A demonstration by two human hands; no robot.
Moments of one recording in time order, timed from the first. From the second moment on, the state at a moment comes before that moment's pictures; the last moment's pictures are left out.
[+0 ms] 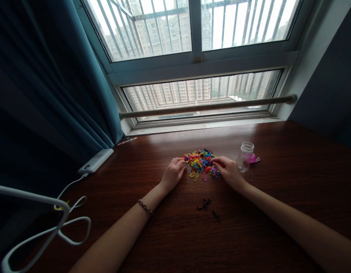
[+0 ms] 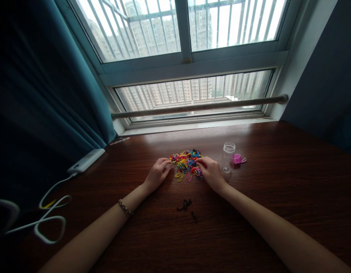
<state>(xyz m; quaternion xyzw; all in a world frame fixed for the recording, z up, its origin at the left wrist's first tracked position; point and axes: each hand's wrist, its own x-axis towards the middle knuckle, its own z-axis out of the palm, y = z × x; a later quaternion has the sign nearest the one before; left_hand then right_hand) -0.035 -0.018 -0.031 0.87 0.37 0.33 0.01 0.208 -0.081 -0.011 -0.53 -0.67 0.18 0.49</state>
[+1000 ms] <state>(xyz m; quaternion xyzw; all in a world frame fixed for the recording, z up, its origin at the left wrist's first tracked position) -0.002 -0.087 -0.004 0.96 0.08 0.26 0.10 0.218 -0.071 -0.036 -0.57 -0.75 0.01 0.35</state>
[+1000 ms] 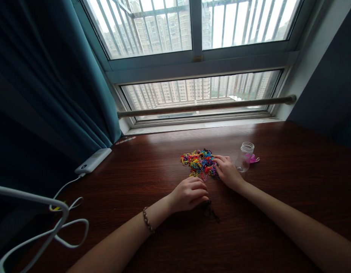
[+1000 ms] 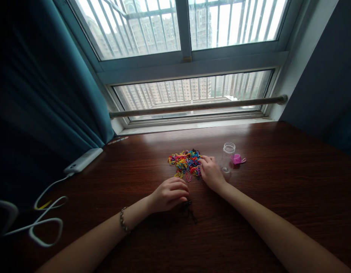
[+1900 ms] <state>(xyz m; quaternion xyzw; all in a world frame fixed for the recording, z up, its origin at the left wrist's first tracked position) -0.038 -0.009 -0.036 0.89 0.41 0.18 0.04 0.216 -0.074 -0.031 -0.56 -0.72 0.01 0.41</state>
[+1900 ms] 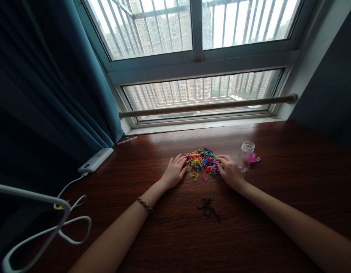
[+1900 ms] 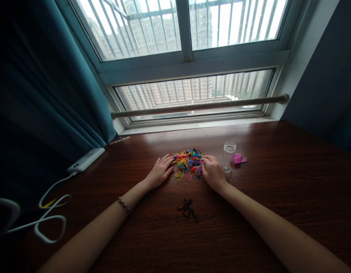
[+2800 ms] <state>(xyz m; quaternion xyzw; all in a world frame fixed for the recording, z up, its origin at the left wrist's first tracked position) -0.037 -0.018 -0.029 0.85 0.36 0.39 0.03 0.194 -0.096 -0.002 -0.48 -0.70 0.20 0.49</state>
